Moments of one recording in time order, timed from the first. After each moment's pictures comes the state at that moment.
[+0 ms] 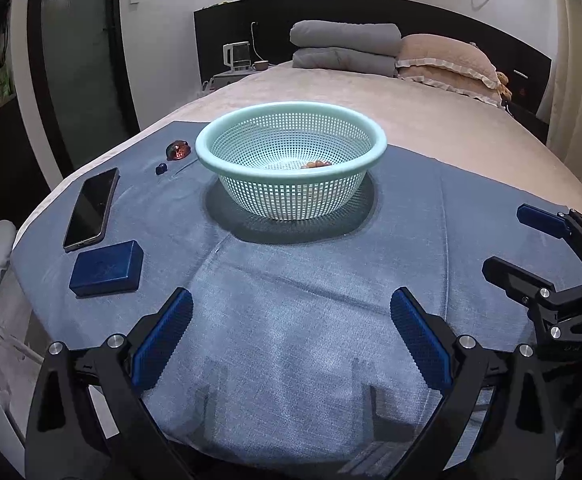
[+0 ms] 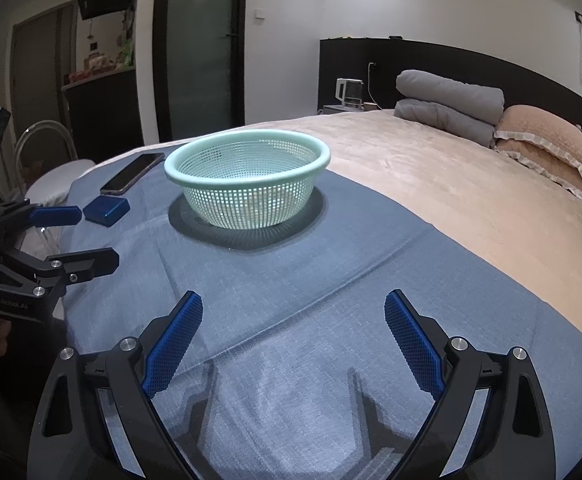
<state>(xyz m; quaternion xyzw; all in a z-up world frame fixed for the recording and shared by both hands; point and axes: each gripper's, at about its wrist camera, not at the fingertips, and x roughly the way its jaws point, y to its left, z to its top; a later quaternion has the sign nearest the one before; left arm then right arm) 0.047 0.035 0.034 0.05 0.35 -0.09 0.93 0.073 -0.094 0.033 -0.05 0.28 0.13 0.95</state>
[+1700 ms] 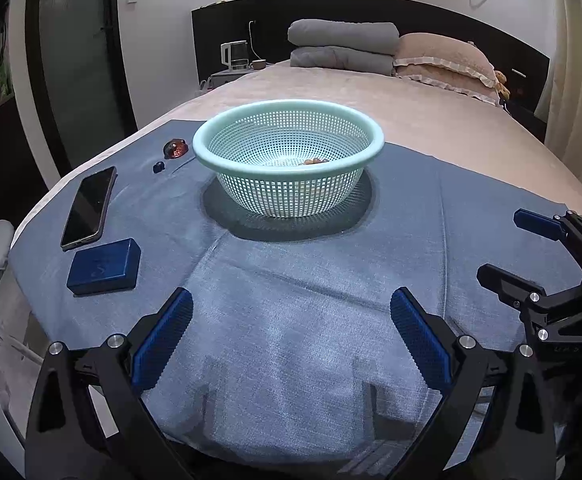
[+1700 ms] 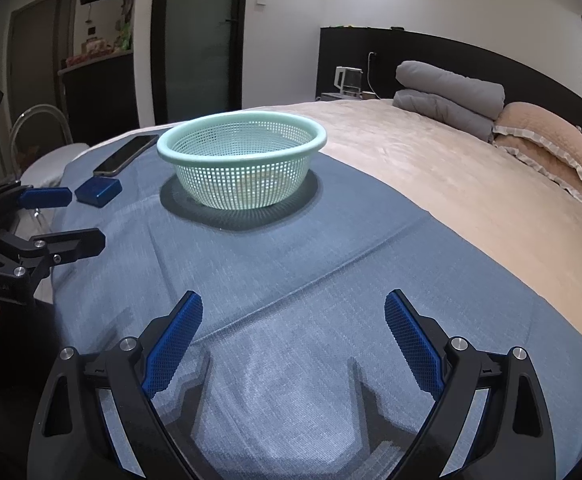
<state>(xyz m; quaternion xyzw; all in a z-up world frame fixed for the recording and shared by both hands) 0.048 0.035 0.031 0.05 0.35 -0.09 0.93 0.076 -0.094 0.026 -0.07 0.30 0.12 0.94</state>
